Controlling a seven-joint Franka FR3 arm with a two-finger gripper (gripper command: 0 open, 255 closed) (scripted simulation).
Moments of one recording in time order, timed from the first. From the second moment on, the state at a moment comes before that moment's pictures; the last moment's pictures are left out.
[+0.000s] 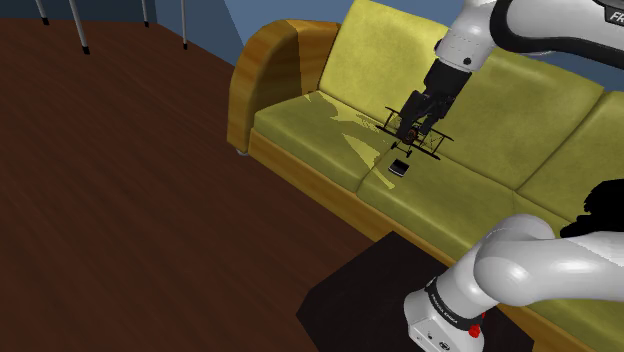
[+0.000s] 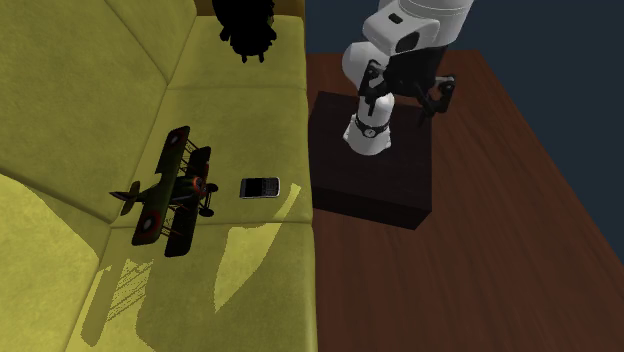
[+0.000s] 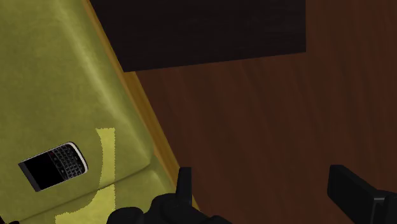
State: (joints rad) arm 0.02 -0.78 0.02 -2.37 0.03 1.60 0.13
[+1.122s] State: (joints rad) arm -0.20 -0.46 -0.11 -2.41 -0.01 1.96 0.32
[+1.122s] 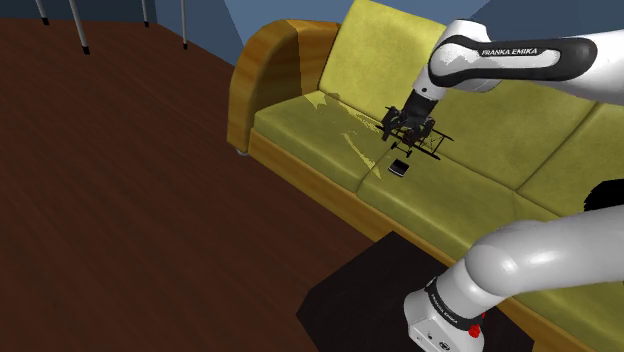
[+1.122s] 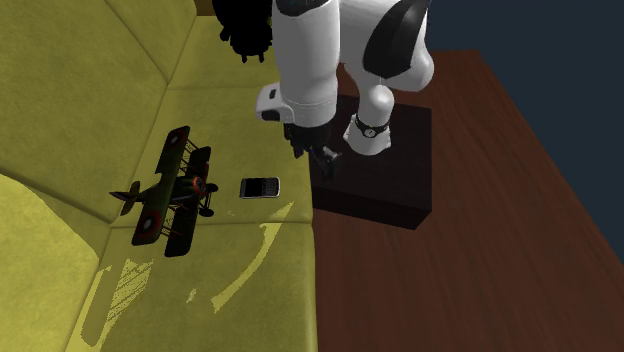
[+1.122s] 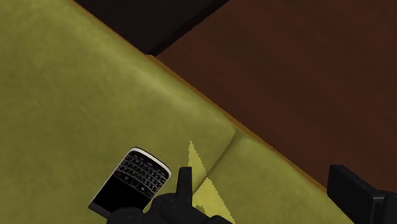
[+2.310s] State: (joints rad) arm -0.36 -0.09 -0.28 -2.38 0.04 2.29 0.47
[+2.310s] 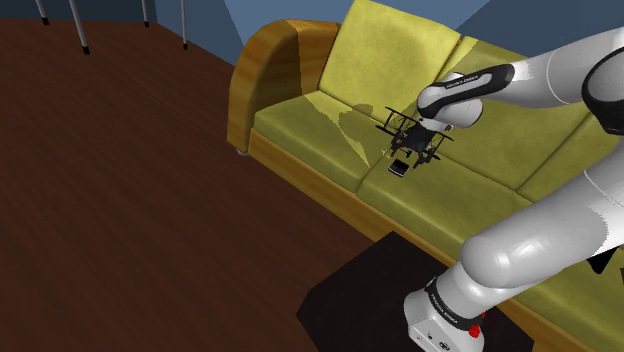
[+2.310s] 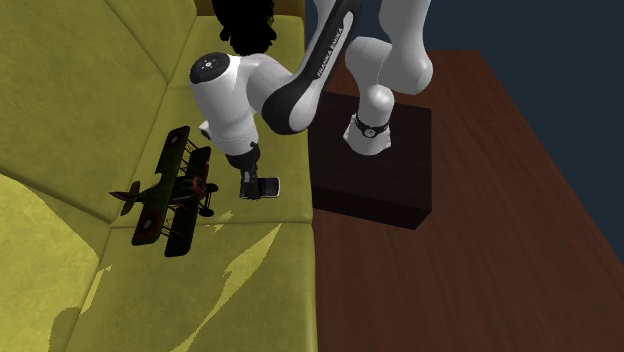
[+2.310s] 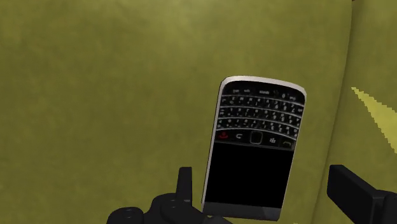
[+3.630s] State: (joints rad) arm -0.36 -0.05 -0.28 -2.41 0.06 2.35 0.46
